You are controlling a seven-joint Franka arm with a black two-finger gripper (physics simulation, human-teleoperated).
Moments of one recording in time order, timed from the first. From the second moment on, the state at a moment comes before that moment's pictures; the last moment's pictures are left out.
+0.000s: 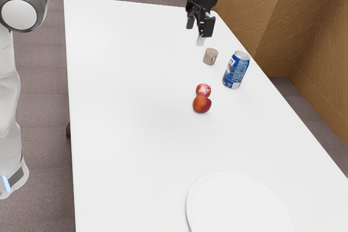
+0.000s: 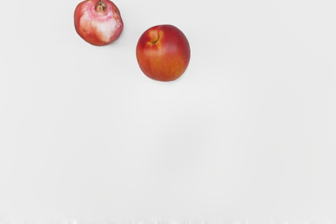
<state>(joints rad) -0.07 0.00 0.08 -1.34 0.06 1.40 -0.04</state>
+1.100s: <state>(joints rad) 0.05 0.24 0.15 -1.25 -0.01 1.42 -0.07</state>
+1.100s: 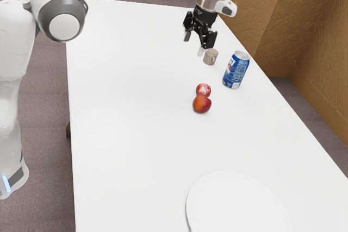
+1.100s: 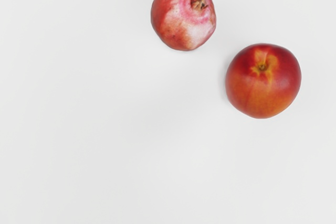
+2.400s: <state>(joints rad) -0.02 0.30 0.10 -1.62 -0.02 1.94 -0.06</state>
